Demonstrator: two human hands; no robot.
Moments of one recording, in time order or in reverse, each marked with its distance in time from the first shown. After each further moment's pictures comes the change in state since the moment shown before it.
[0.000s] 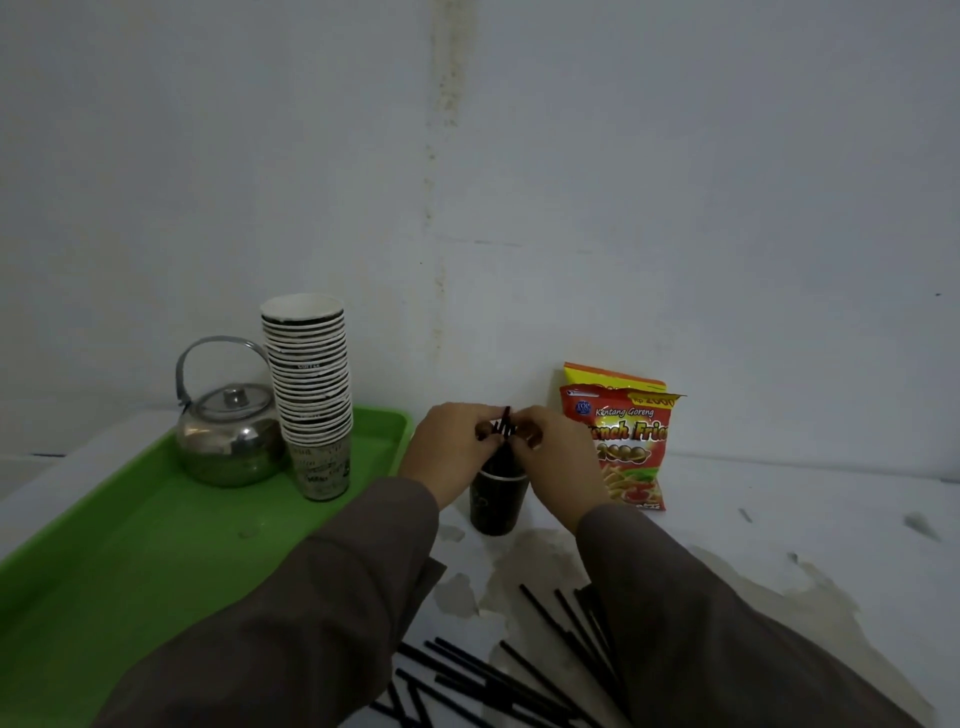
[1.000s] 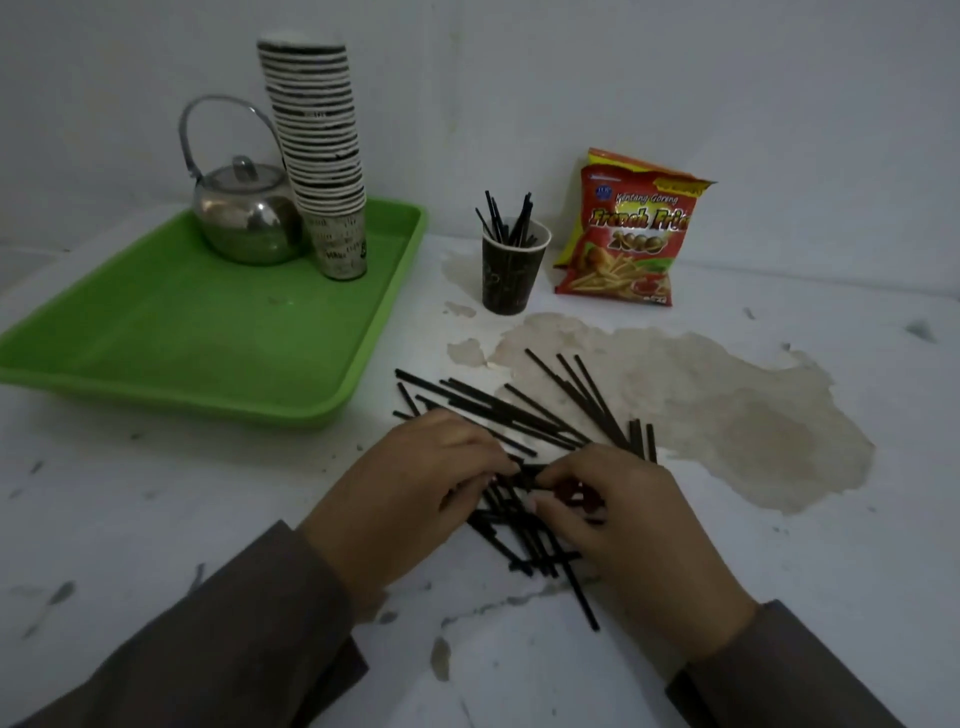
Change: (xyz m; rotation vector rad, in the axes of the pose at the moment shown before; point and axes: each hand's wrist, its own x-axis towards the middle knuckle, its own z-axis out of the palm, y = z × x) left_hand -0.241 0.041 -0.024 0.141 -0.307 0.285; right_hand -0.240 -0.020 -0.059 -0.020 -0.326 -0.087
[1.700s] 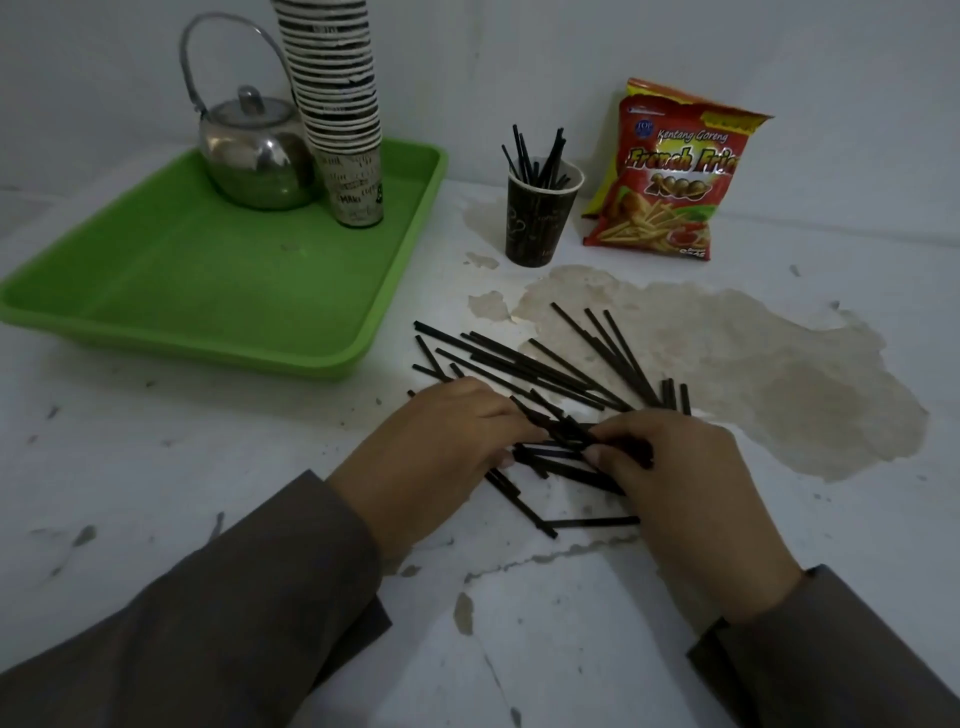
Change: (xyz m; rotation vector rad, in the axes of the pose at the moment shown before) left_hand 0.004 -0.006 0.010 0.060 -0.102 0.049; right_hand 0.000 0.001 0.000 0.023 0.030 0.249
